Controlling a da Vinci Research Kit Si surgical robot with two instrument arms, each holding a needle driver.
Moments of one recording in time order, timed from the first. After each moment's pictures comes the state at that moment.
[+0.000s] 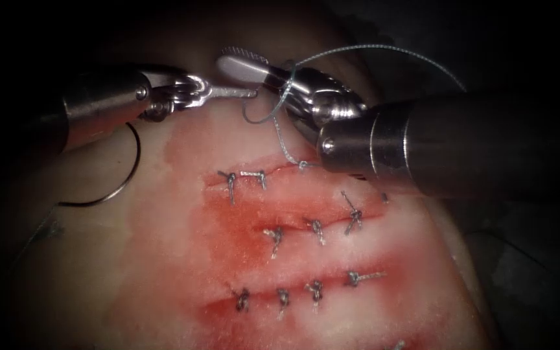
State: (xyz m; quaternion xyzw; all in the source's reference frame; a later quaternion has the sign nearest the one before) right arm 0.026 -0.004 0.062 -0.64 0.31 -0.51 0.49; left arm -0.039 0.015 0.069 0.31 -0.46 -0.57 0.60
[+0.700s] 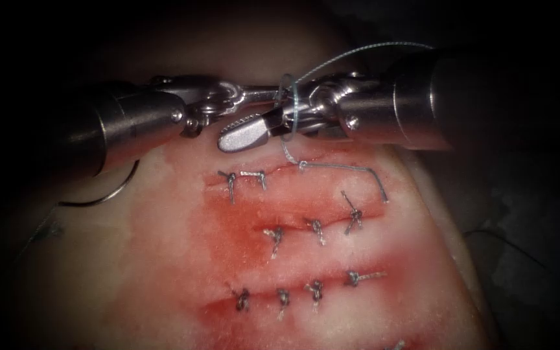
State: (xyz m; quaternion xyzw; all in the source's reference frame) right arm 0.027 -0.005 0.061 -0.36 0.52 -0.70 0.33; left arm -0.043 0.013 0.068 0.27 -0.52 -0.54 0.61
